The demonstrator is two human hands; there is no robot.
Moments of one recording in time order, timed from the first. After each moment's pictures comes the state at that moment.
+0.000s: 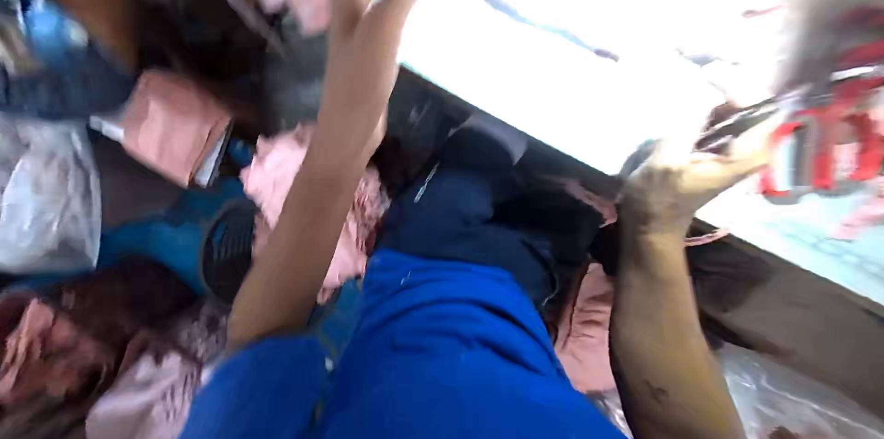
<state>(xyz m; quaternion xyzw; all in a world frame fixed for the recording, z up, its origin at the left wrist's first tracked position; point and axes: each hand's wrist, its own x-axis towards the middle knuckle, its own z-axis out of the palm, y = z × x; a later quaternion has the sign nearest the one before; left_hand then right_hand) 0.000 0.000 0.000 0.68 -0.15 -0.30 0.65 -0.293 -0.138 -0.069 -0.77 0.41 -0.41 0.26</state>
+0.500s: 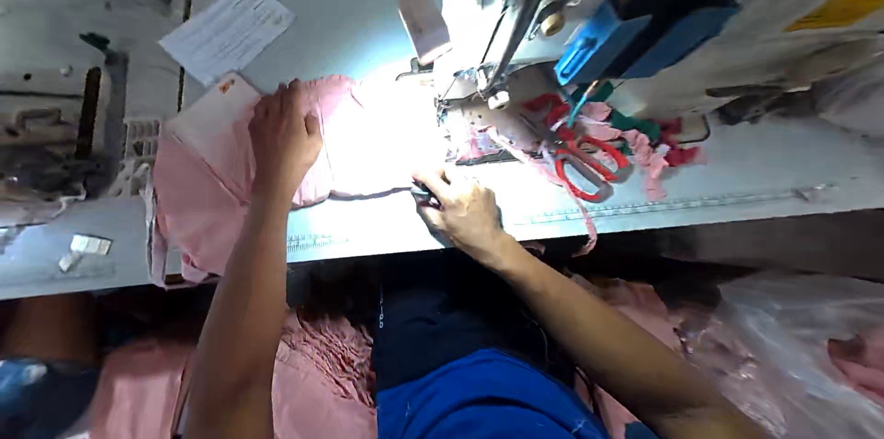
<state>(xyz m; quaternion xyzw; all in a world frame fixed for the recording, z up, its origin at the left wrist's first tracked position) 0.086 -0.194 -0.031 0.77 -0.62 -0.03 0.13 -0.213 -0.159 -0.072 -0.86 0.45 -0.21 0.13</state>
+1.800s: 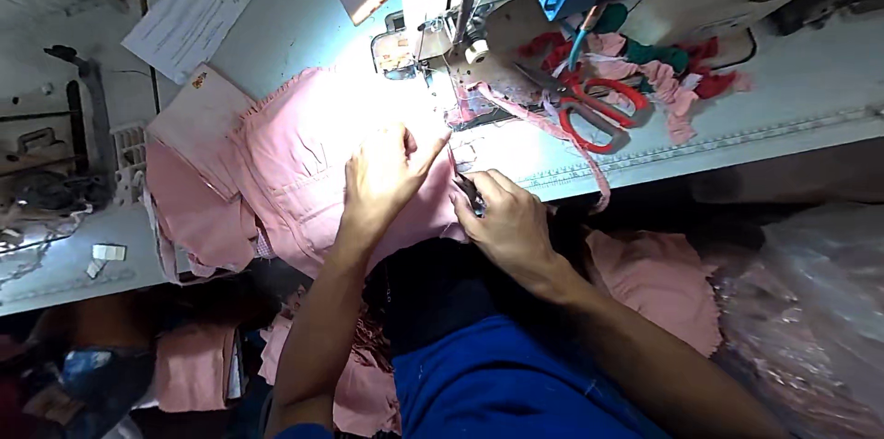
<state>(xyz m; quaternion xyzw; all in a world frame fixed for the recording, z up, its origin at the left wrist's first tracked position) -0.068 -0.150 -0.020 0.72 -0.65 -0.20 0.15 -0.257 -0.099 -0.049 -0.76 0.57 -0.23 0.20</state>
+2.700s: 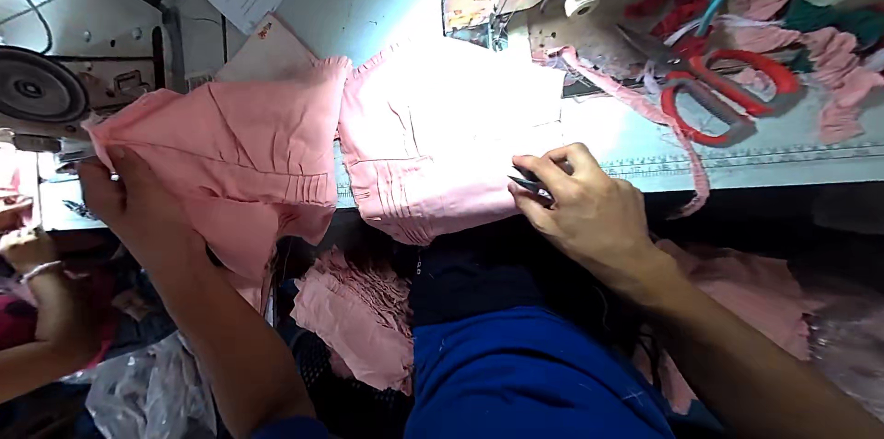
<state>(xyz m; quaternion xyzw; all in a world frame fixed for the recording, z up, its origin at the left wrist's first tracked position) 0.154 -0.012 0.056 0.80 -0.37 0.02 0.47 -0.285 -0.108 -0.046 -0.84 0.49 -0.14 0.19</state>
